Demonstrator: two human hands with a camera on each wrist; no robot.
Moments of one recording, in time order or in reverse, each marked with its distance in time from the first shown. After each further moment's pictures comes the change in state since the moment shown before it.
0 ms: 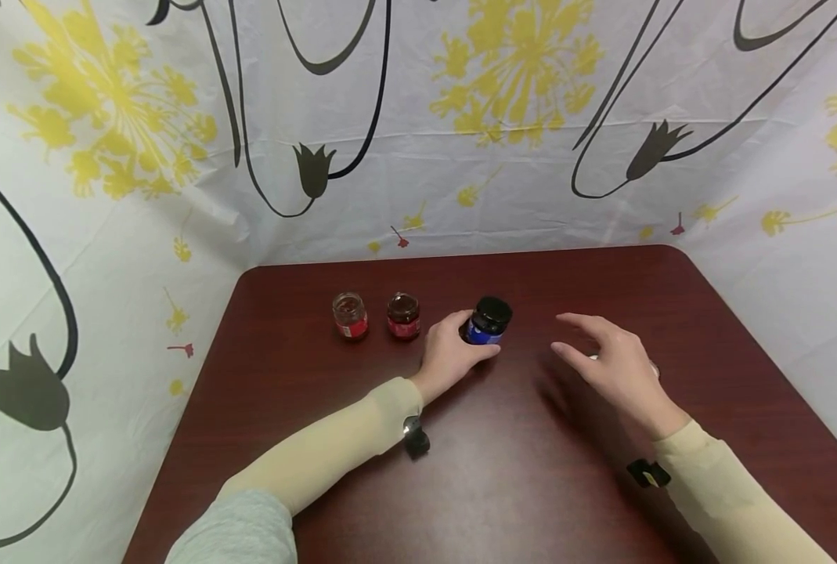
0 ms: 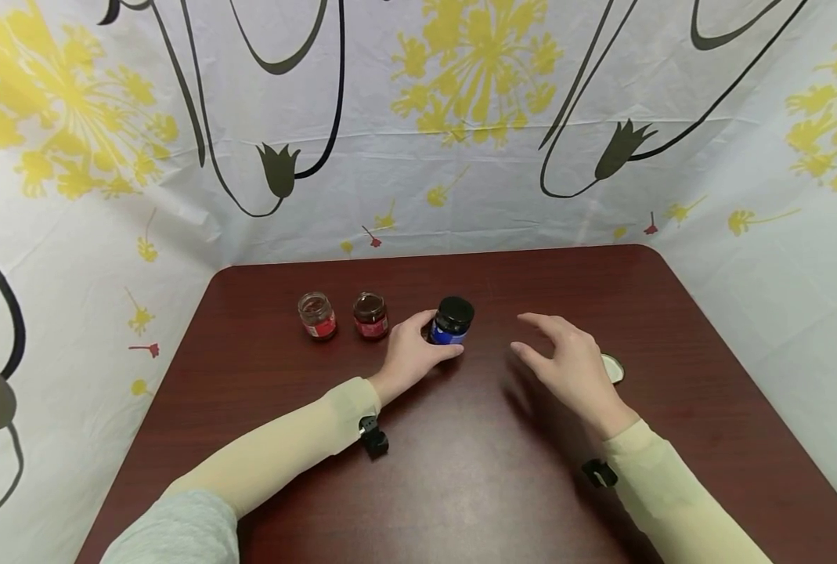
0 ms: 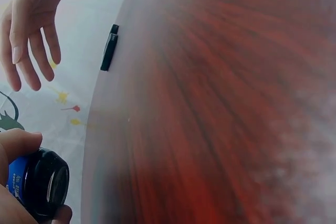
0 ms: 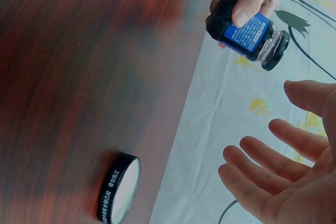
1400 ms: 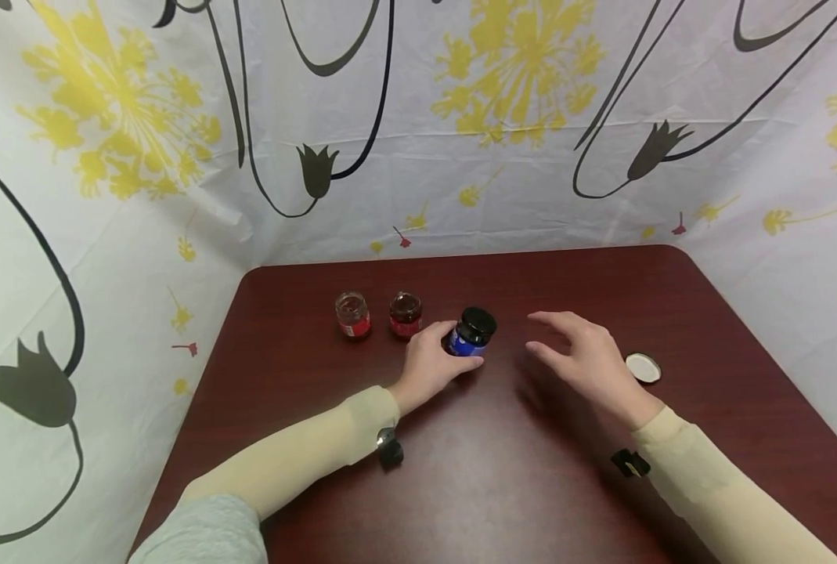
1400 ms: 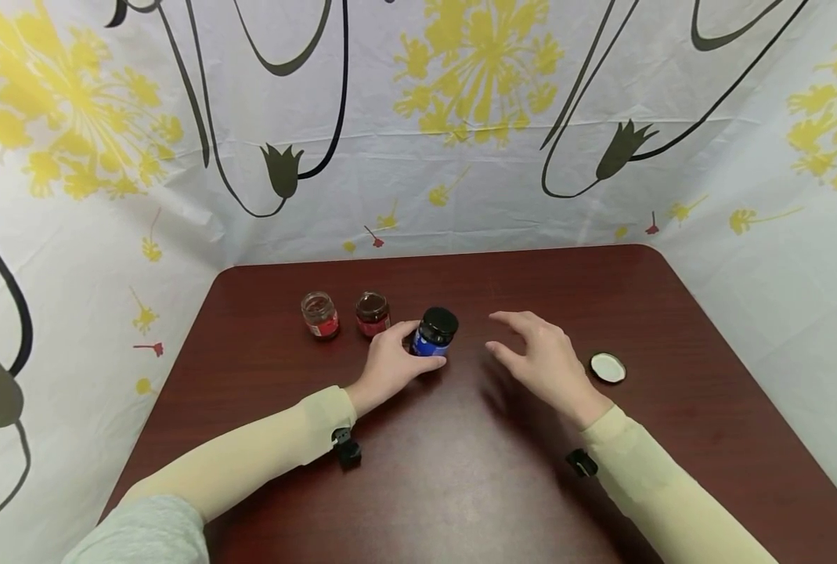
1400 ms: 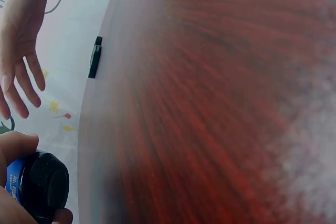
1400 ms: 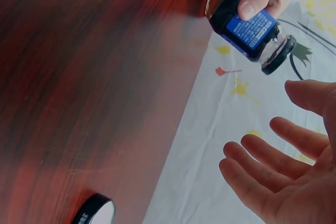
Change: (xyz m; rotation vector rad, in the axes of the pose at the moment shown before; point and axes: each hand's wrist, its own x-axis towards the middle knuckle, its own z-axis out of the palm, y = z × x) left_hand -0.024 -0.012 -0.032 0.043 -0.043 -0.005; right_hand 0.015 -0.028 0.018 0.046 -0.035 -0.131
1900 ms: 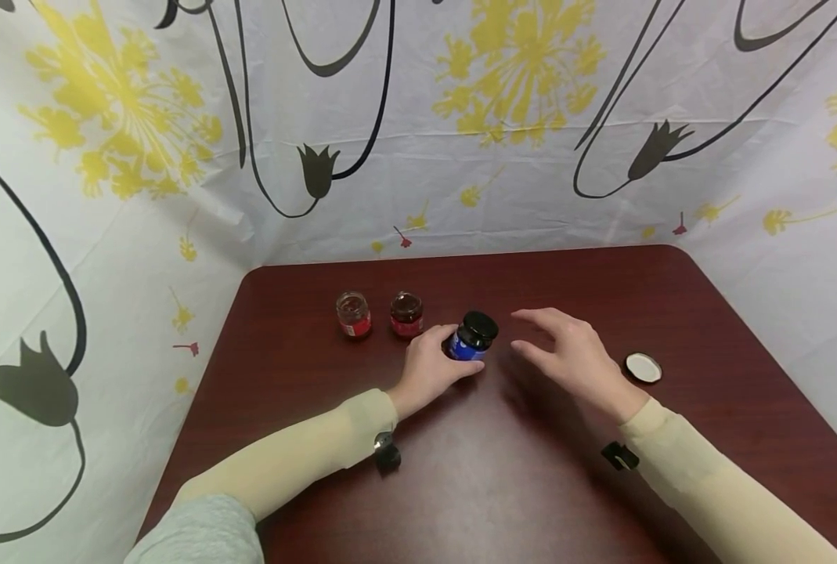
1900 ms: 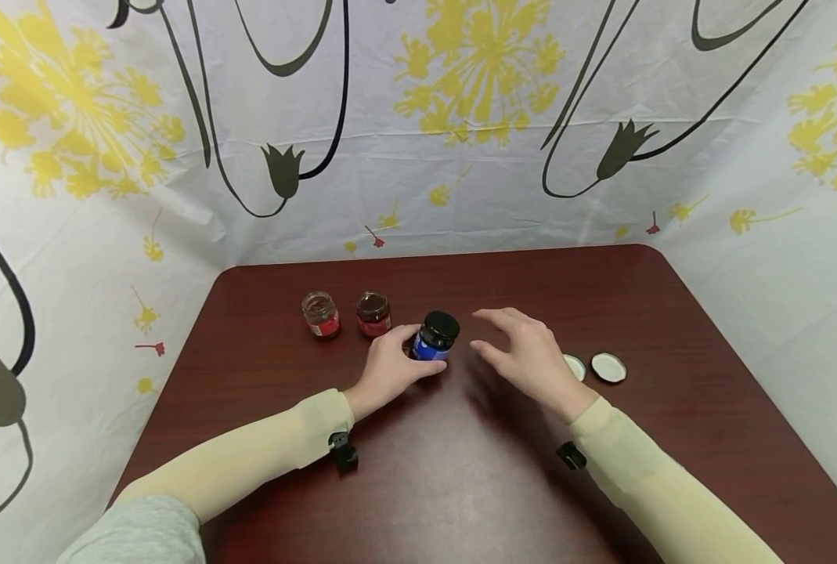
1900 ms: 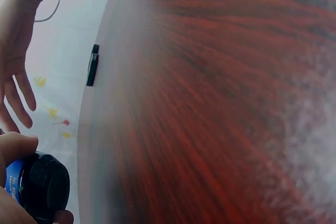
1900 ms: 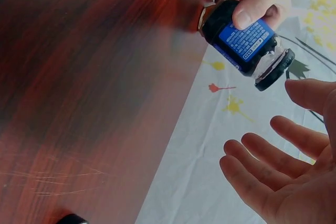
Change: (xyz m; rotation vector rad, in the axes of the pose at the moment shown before) left_hand -0.006 0.000 -0.002 0.026 -0.009 0.029; right_hand 0.011 -0.015 0.006 -0.011 -0.035 -0.071
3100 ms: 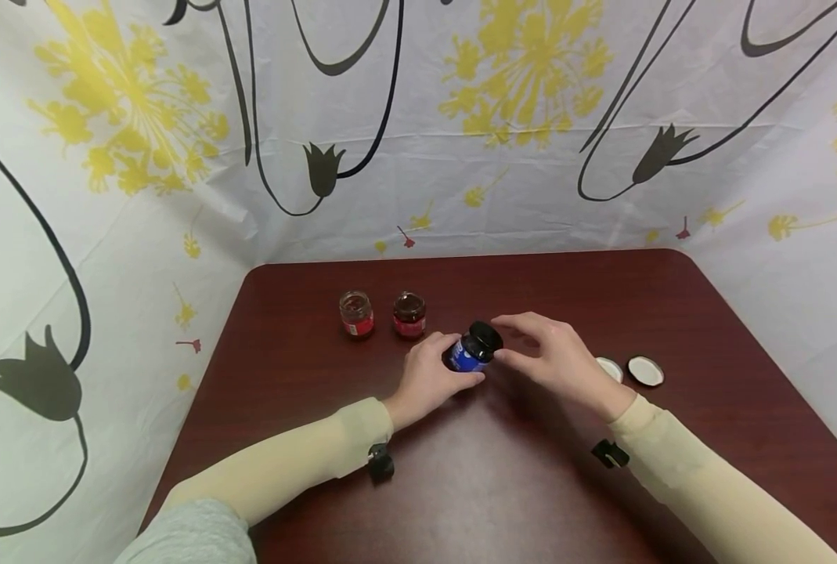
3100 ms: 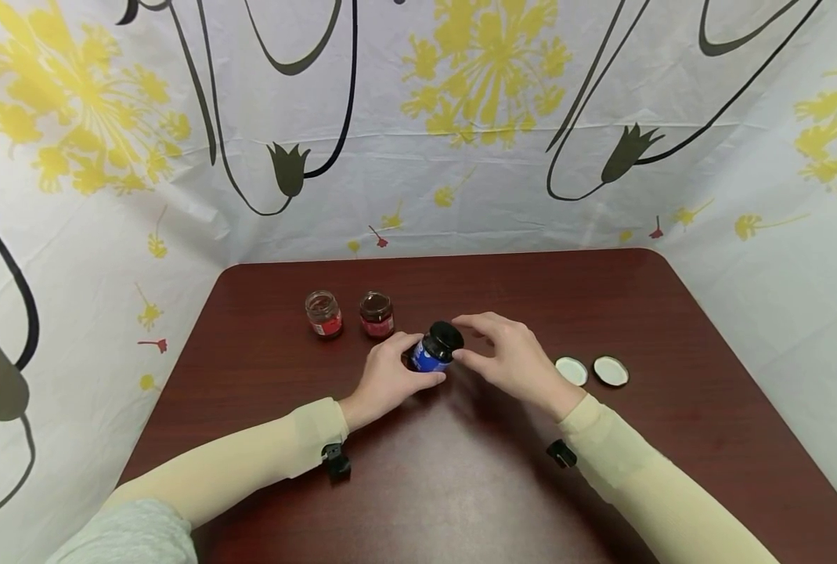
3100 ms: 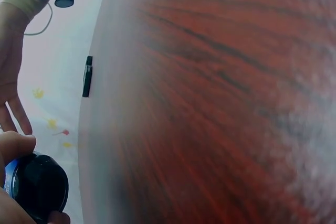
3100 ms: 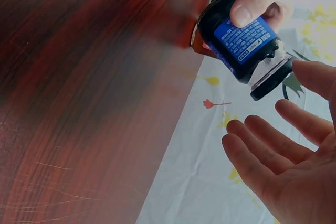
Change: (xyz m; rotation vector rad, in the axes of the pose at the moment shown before) left_hand -0.016 0.001 -0.007 -0.011 0.019 0.093; right_hand 0.011 -0.018 0.012 0.147 -0.079 -0.057
